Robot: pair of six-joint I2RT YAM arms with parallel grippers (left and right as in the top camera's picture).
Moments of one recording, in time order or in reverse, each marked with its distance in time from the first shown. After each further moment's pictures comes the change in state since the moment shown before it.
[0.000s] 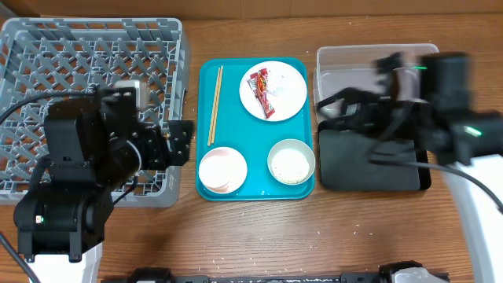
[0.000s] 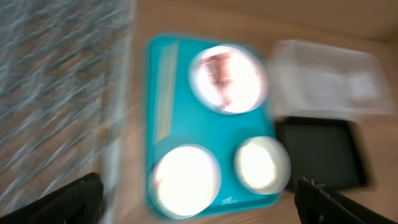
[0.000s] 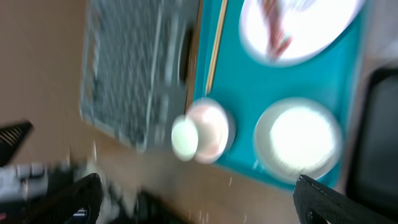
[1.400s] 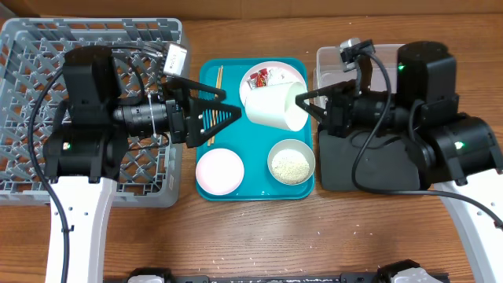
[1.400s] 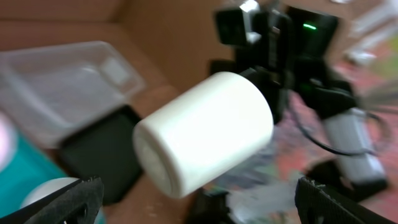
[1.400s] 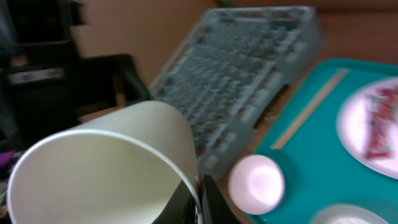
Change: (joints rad) left arm 0.000 0.229 0.005 0.399 1.022 0.008; right arm 0.071 -0.076 0.016 0.308 -0.182 -0.118
